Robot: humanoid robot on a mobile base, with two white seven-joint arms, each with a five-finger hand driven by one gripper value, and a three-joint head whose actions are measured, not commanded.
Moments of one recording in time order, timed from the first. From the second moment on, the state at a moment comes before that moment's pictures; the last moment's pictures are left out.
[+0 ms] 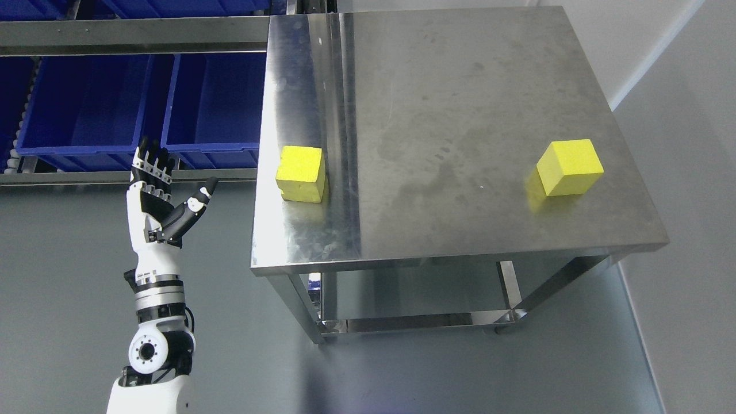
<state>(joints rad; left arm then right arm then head) 0.00 0.00 0.07 -1.59 0.24 -0.34 0.07 0.00 0.00 -0.09 0.00 0.00 -0.09 -0.03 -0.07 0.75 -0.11</state>
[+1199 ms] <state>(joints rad) -0.17 0.00 0.01 -1.58 0.25 -0.20 -0.16 0.00 0.00 -0.09 0.00 0.00 -0.10 -0.03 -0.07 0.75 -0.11</state>
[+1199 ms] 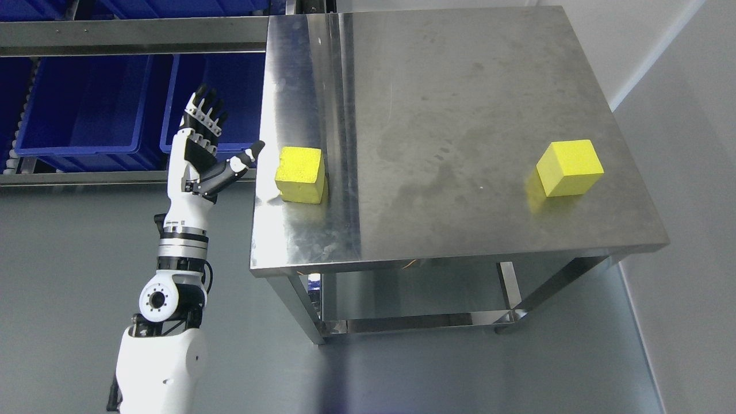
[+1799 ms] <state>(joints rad) -0.24 0.01 -0.07 -1.59 0.13 -0.08 -0.40 0.00 0.00 -0.09 0.00 0.00 -0.10 -0.03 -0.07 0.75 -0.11</state>
